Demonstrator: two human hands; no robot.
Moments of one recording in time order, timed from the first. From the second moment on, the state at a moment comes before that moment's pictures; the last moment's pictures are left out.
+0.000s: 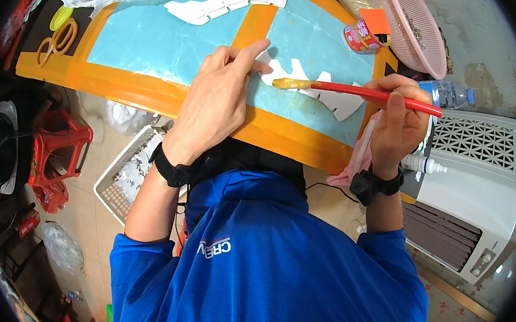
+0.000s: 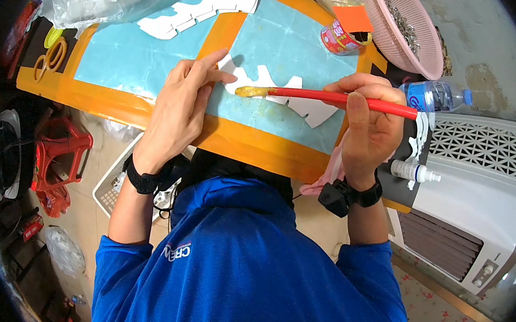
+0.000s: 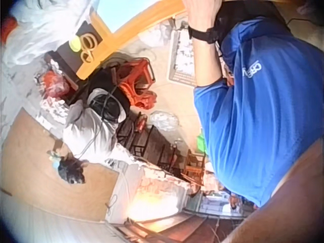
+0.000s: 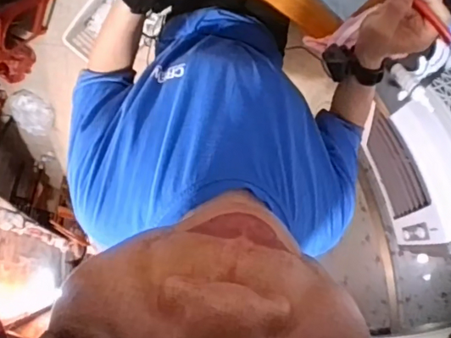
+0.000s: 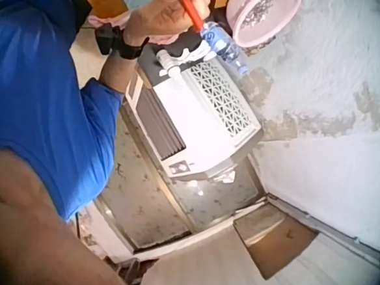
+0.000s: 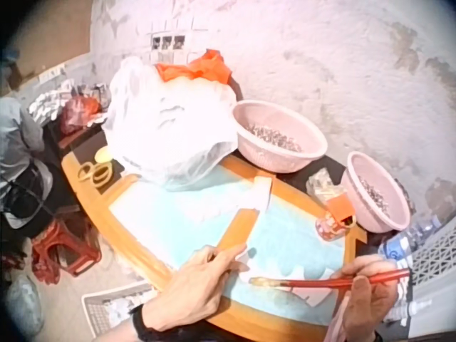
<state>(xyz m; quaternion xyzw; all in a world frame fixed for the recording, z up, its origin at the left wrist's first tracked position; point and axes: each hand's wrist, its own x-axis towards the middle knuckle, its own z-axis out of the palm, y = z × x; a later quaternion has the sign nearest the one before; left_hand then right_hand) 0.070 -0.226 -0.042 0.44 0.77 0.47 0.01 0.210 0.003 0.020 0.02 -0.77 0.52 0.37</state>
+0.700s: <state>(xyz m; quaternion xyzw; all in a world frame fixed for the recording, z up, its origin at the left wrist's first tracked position) 0.070 -0.224 -0.039 0.43 0.77 0.46 0.02 0.206 0.009 0.015 0.04 -0.79 0.50 0.36</state>
